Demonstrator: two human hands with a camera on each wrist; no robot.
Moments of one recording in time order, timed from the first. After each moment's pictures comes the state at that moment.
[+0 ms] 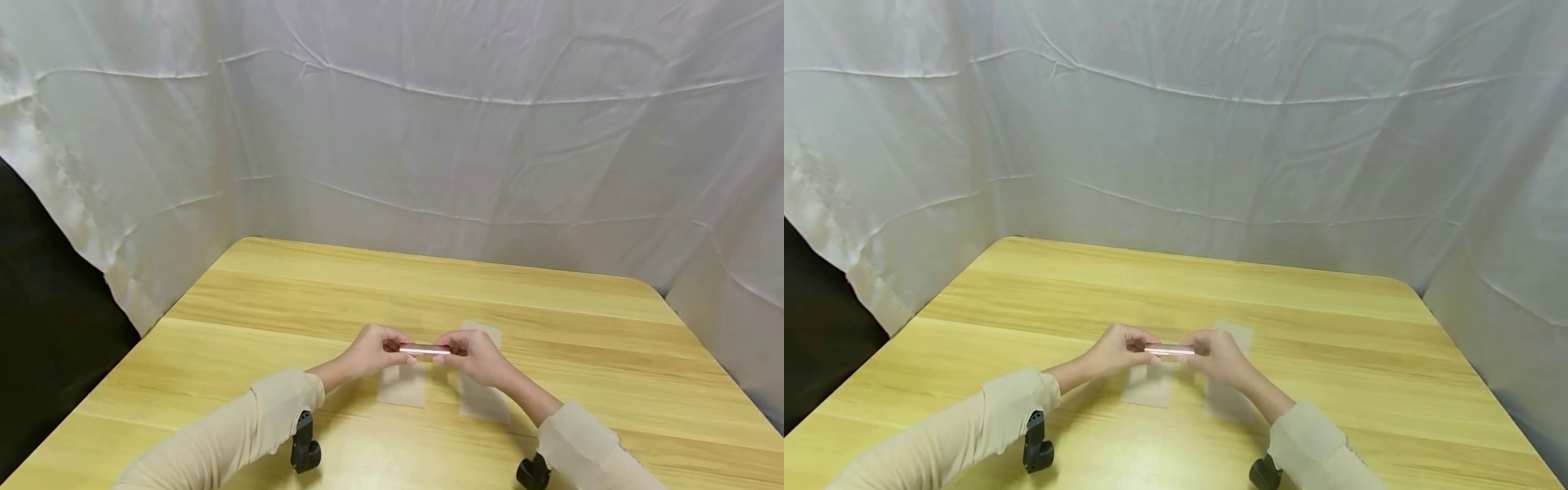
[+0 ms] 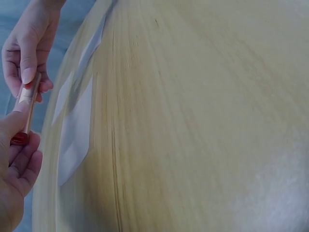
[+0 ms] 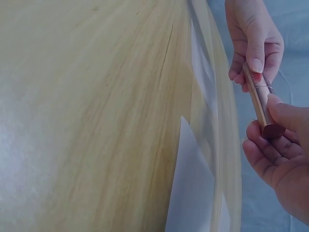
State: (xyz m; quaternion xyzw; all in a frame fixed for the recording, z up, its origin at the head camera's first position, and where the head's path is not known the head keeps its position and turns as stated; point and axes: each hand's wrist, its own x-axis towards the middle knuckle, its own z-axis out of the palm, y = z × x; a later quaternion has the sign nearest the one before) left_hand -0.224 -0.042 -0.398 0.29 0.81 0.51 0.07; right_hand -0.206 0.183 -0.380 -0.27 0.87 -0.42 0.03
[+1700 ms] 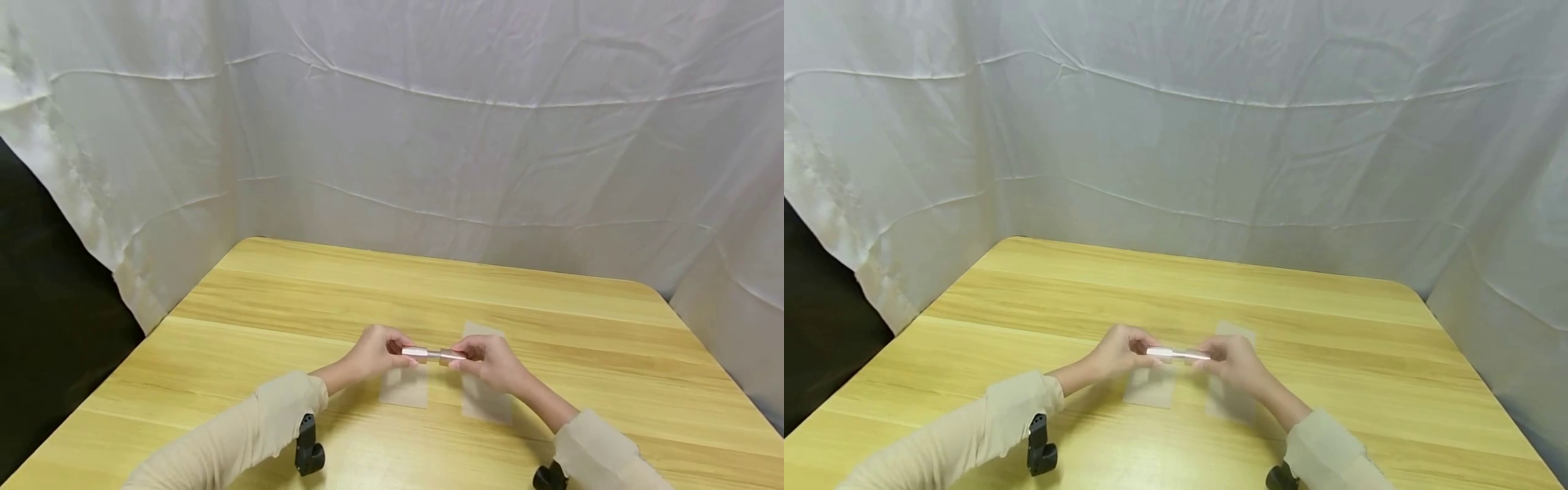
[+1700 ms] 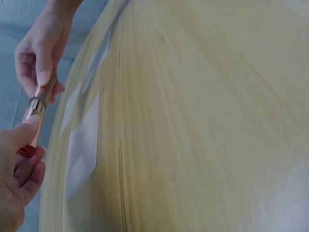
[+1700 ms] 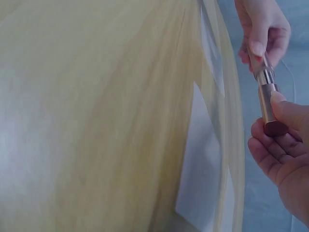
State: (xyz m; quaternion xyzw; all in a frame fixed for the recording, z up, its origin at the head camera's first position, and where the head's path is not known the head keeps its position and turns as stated) left_hand -0.221 -0.037 -0.394 0.28 0.83 0.48 0.04; right_hand -0.203 0.203 -0.385 -0.27 0.87 -0.42 0.00
